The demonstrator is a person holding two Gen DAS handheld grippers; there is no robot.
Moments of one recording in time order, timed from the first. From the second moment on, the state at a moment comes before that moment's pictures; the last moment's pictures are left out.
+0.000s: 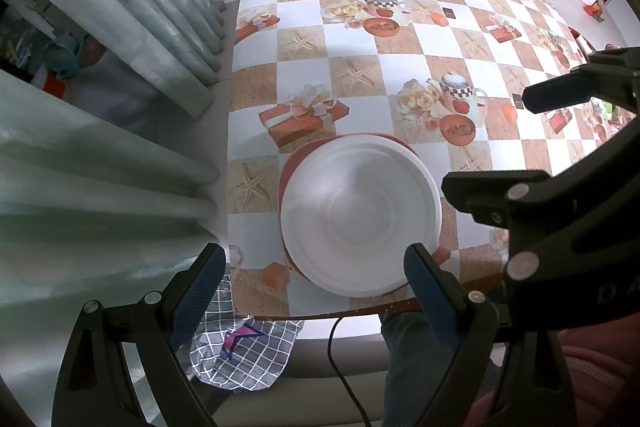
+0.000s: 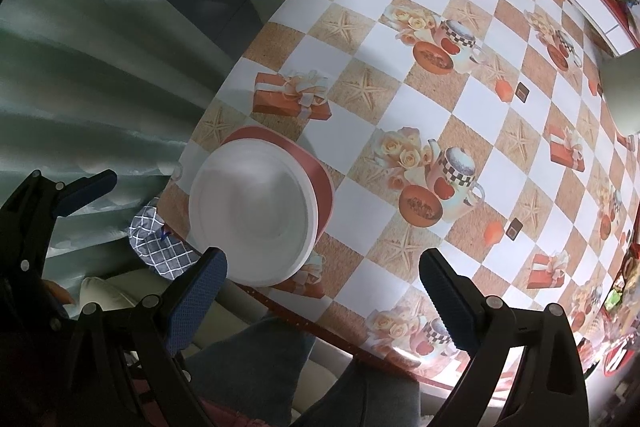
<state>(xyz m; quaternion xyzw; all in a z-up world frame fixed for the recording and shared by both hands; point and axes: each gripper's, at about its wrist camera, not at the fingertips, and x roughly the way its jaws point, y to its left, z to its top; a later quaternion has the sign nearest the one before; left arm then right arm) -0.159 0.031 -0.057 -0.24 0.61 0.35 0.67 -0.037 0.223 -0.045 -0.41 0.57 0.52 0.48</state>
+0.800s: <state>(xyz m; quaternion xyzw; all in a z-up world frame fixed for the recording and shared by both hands) -0.159 0.028 -0.057 -0.24 0.61 0.35 0.66 -0.040 0.217 -0.044 -0.41 0.57 0.52 0.48</state>
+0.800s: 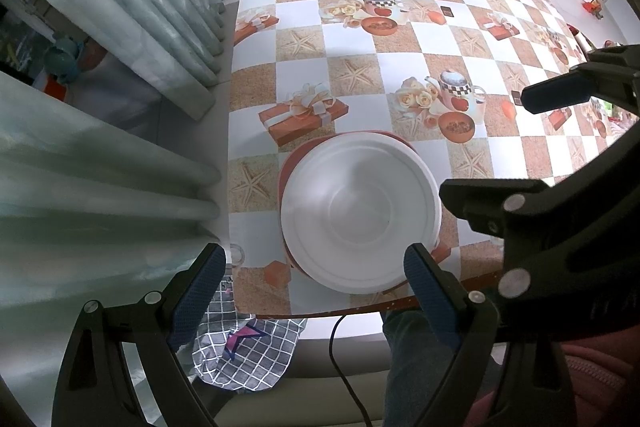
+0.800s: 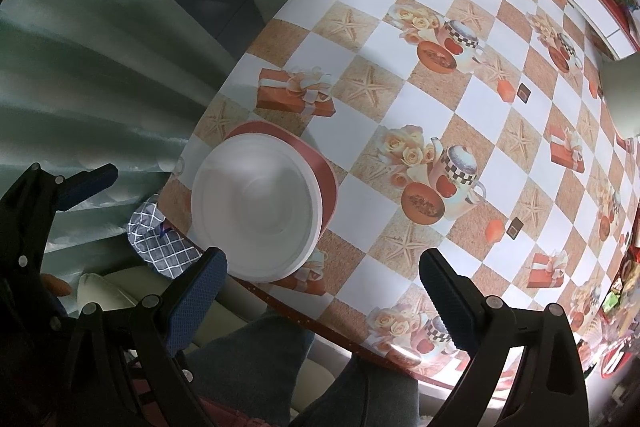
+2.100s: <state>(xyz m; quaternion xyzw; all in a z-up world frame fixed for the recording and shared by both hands) -0.158 0.029 -0.060 -0.23 0.63 0.34 0.66 -0.044 0.219 -0.050 -0.42 0.58 0.52 0.47</state>
